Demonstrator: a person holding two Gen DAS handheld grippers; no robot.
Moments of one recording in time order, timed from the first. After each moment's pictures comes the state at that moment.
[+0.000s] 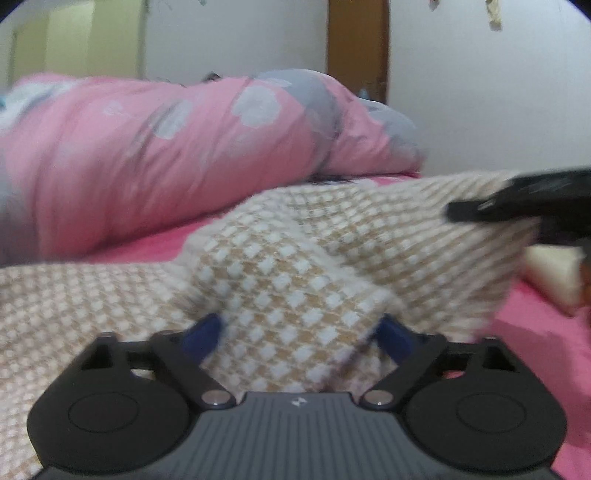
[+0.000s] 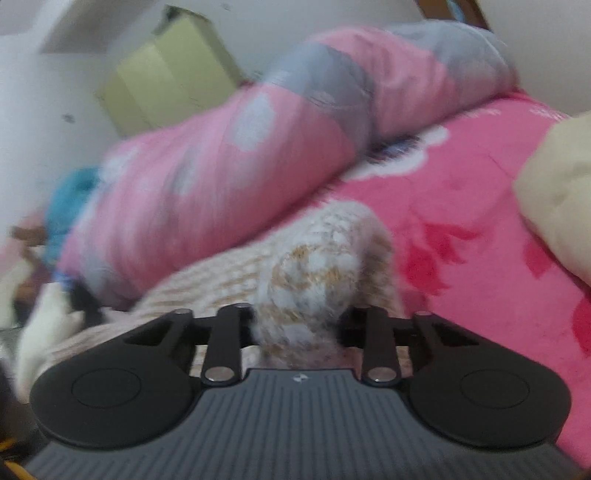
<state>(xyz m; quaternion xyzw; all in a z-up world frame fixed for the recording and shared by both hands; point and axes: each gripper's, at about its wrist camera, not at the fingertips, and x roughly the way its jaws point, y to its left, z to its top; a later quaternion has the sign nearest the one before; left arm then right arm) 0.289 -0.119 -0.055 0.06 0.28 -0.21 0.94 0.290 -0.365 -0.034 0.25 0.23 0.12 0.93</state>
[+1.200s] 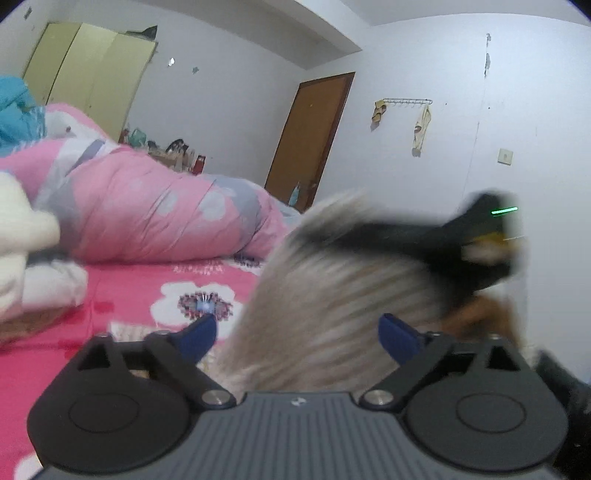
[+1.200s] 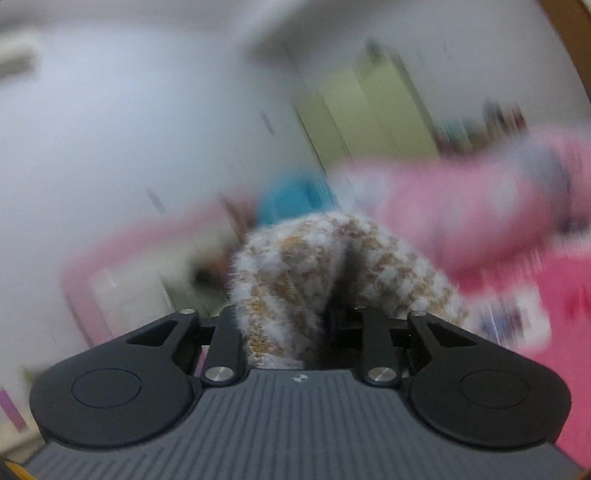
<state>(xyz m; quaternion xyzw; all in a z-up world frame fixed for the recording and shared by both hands) -0.021 0.041 0.057 -0.10 0.17 -0.33 0.92 0.074 -0.240 0.105 0.18 0.18 0.32 0.91</state>
